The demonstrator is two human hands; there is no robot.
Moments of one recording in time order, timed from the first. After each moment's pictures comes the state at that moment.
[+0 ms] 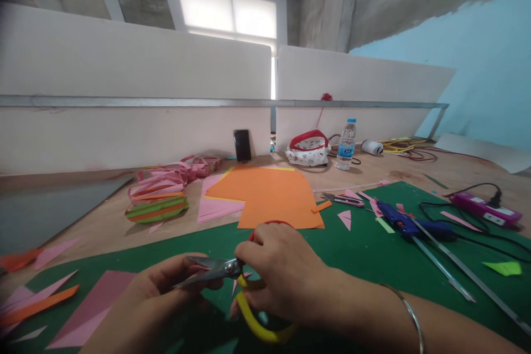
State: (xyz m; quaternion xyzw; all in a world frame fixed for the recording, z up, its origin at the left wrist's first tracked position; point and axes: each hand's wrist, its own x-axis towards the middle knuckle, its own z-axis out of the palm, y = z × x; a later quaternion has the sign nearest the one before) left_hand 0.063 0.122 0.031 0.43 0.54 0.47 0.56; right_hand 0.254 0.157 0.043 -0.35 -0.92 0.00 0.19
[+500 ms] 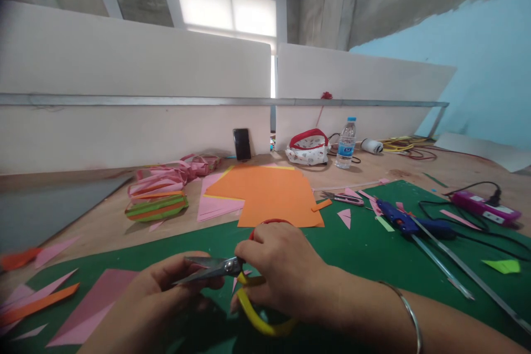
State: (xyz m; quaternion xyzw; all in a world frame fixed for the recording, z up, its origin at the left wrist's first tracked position) left_hand 0.068 0.116 0.034 0.36 0.56 0.47 0.57; right_hand 0.254 0.160 0.040 -0.35 -0.92 -0.02 0.20
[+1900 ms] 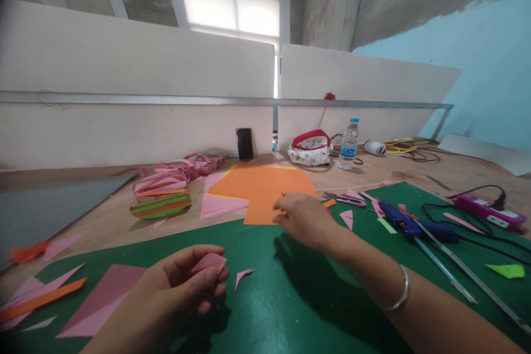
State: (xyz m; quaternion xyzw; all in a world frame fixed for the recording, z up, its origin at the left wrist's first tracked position) left_hand 0.071 0.116 0.027 0.36 0.54 0.46 0.60; right_hand 0.280 0.203 0.058 -0.51 -0.84 0.06 0.15
